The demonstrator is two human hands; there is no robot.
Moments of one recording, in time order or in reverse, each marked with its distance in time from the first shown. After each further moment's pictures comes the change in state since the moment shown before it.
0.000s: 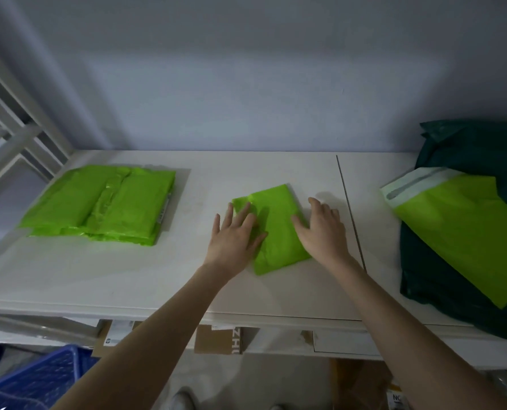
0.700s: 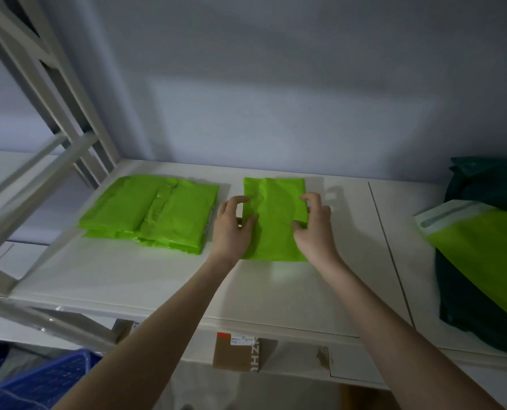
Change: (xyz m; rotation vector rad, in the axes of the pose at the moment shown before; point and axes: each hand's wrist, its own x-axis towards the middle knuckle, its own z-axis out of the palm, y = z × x) left_hand -0.006 -0.058 -0.063 -0.724 0.427 -0.203; right_hand -0.009 -0.110 -0.006 0.497 0.004 -0.027
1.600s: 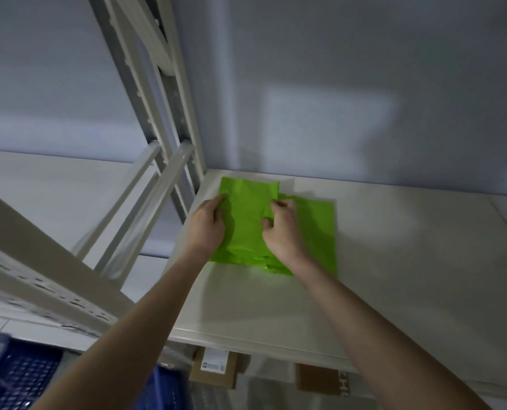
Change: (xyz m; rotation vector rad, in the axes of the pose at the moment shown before) left_hand 0.098 -0.154 -0.233 0.286 -0.026 -0.058; right_hand 0.014 -0.181 0.240 -0.137 -0.209 -0.074
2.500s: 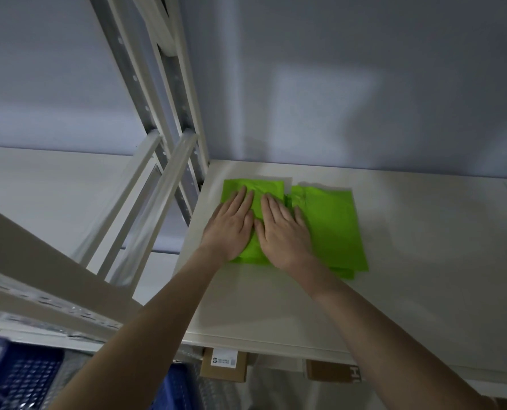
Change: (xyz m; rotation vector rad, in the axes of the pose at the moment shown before) left_hand 0.013 -0.026 0.023 0.415 -0.322 0.302; right_hand 0.002 0.011 0.046 -0.554 -0.060 -0.166
